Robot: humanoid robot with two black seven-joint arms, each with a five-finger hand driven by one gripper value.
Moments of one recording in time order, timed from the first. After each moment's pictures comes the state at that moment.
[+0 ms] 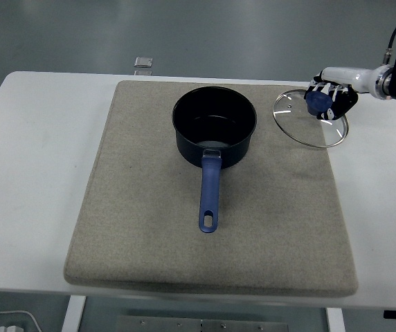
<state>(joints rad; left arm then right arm) 0.02 0.00 -0.13 -0.11 0.08 -0.05 -0.03 1.30 -0.44 0.04 0.75 -1.24 0.28 0.06</state>
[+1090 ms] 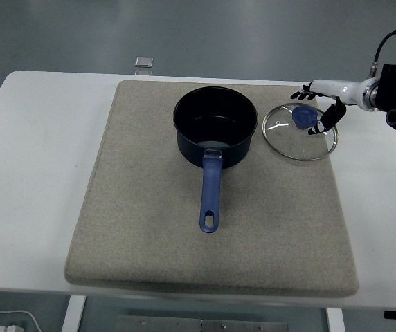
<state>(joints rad) 0.02 0.00 -0.13 -0.11 0.08 -0.05 -0.03 1.27 -0.41 0.03 0.76 -1.22 0.27 0.06</state>
